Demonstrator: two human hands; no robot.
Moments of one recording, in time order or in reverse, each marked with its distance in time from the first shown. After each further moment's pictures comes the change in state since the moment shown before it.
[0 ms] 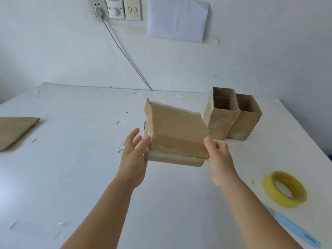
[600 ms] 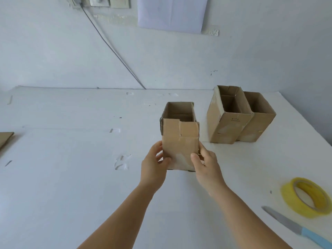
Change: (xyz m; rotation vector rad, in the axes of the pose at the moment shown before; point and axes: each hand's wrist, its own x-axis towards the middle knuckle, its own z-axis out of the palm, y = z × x) left_hand 0.087 -0.052 -0.009 0.612 -0.098 0.114; right_hand 0.048 0.036 0.059 -0.508 0.013 -0.131
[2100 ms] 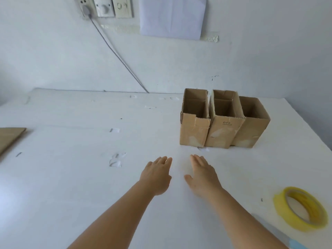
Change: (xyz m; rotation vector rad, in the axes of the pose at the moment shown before) left_hand -0.001 0.000 0.040 1.203 -0.368 0.139; right_hand 0.013 0.043 -0.030 -0.777 -0.294 -0.151
